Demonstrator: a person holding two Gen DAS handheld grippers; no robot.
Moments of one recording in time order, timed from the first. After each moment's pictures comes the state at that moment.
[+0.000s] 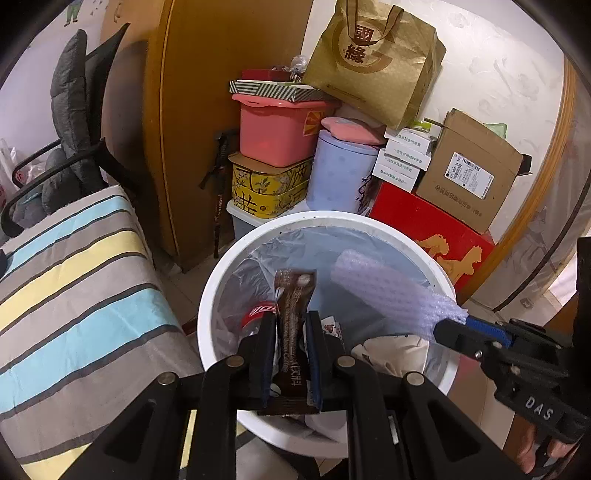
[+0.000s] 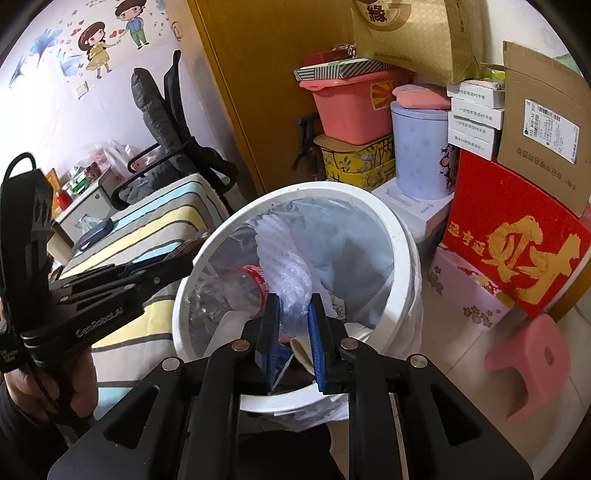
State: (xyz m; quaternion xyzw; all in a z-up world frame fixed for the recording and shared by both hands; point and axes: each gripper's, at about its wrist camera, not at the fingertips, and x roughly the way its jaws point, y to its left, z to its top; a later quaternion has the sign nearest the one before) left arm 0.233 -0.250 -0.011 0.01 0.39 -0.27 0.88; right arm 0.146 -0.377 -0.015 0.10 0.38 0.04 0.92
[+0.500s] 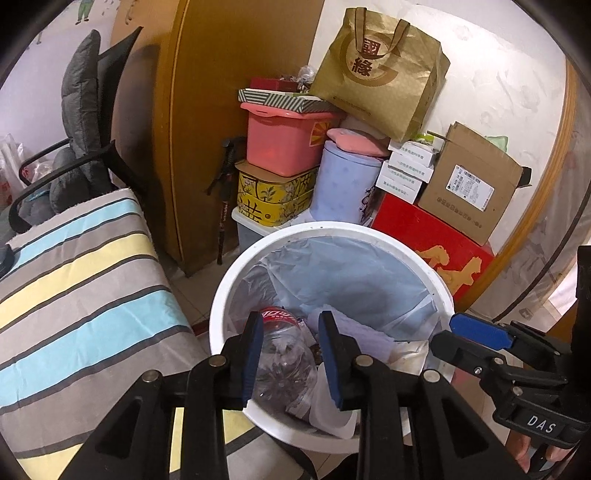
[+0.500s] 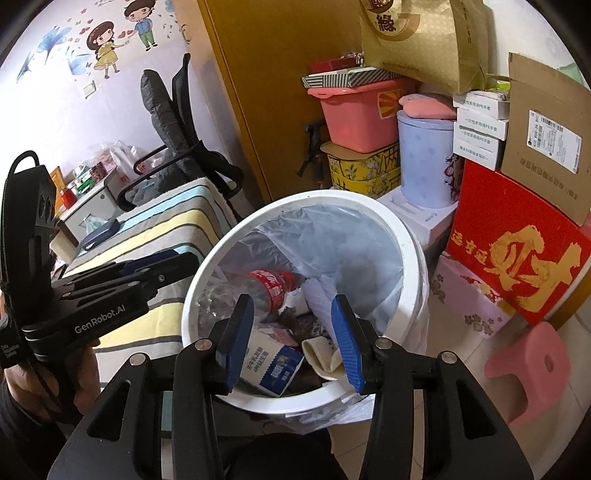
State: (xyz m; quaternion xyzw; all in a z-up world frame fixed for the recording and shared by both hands) left arm 0.226 -0.235 -0.002 0.00 0.38 -0.26 0.89; right arm 0.142 -0.369 -0.007 0.09 0.37 0.05 0.92
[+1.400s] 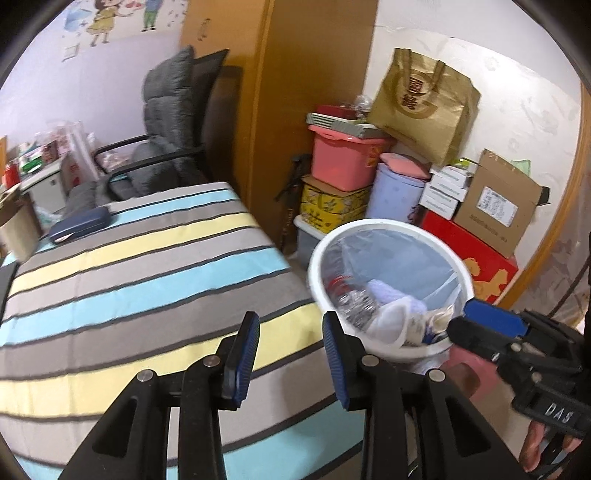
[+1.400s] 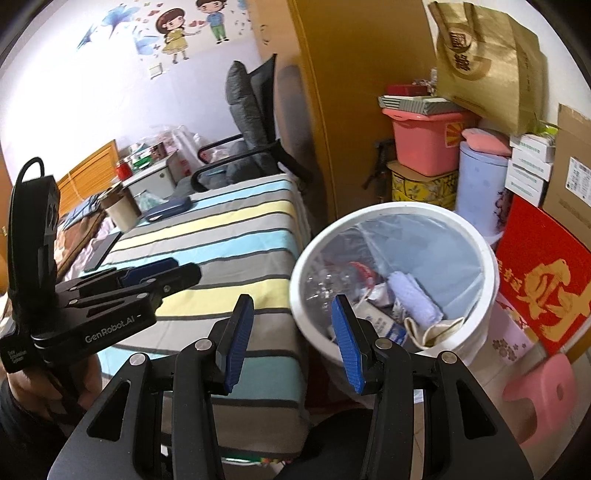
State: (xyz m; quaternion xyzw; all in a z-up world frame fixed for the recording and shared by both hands) left arm 0.132 -0.127 0.015 -0.02 0.35 -0.15 0.92; right arm 0.100 -0.301 0.010 0.05 0.34 0.14 0.93
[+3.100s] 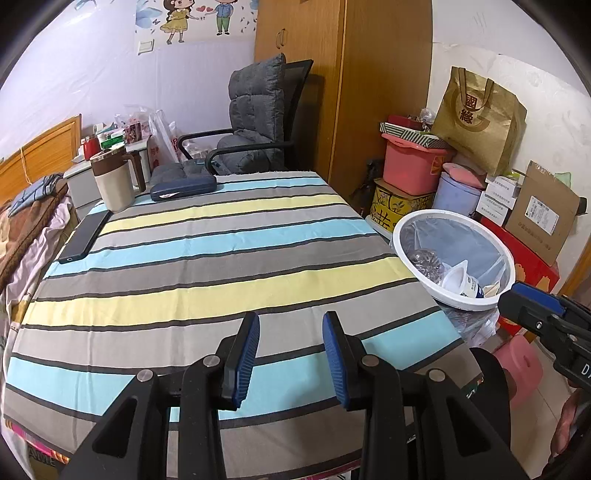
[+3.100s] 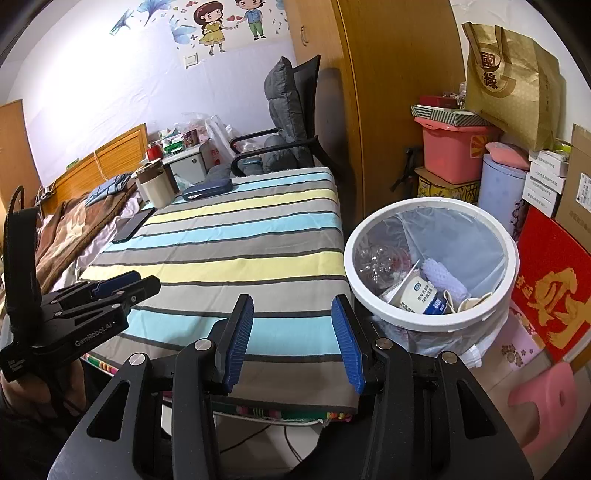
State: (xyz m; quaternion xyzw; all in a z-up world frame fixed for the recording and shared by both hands) left arm 0.043 -0.054 0.005 -0.02 0.34 -0.03 0.94; right arm 0.056 -0.263 0.006 0.02 0.33 0.17 0.93
